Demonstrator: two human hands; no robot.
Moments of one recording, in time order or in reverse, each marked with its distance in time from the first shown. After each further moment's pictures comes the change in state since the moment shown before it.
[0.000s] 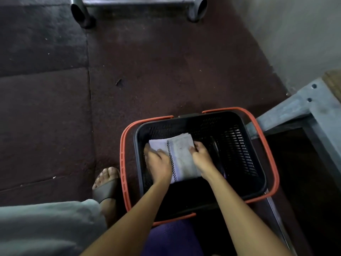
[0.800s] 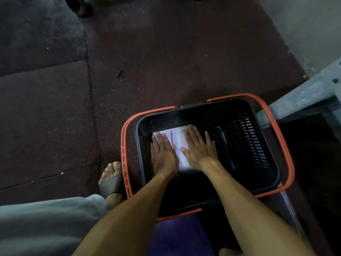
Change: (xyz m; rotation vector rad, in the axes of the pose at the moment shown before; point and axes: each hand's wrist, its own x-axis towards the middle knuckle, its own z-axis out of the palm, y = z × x) left_hand 0.026 -0.039 0.018 0.934 -0.354 0.423; right_hand 0.025 0.026 0.015 -1.243 -0.116 -0.508
